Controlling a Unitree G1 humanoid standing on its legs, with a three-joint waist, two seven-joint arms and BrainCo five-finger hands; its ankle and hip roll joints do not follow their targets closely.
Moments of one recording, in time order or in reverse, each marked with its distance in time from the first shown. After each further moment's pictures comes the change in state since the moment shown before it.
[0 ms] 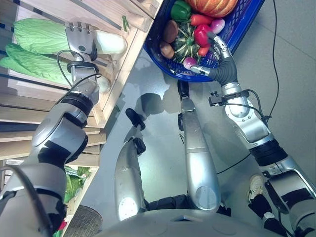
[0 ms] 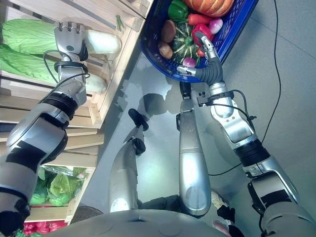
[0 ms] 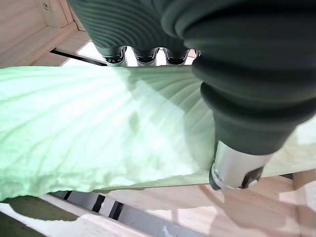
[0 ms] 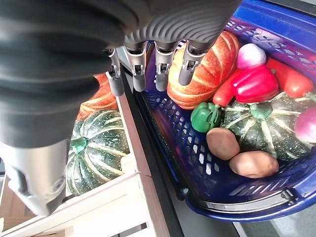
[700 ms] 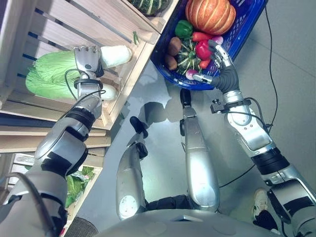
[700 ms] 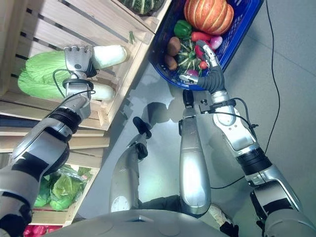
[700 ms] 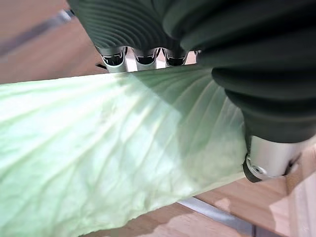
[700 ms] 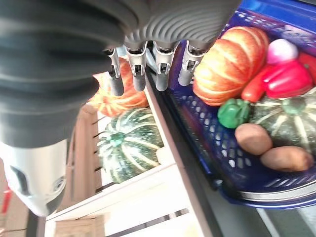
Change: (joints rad) left arm 0.189 0.001 0.052 -0.130 -0.024 -0.037 0.079; right arm 0.105 -0.008 -0.044 -0.065 -0.002 -0.041 0.033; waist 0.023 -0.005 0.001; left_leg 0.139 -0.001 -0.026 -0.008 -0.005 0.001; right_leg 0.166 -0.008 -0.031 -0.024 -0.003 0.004
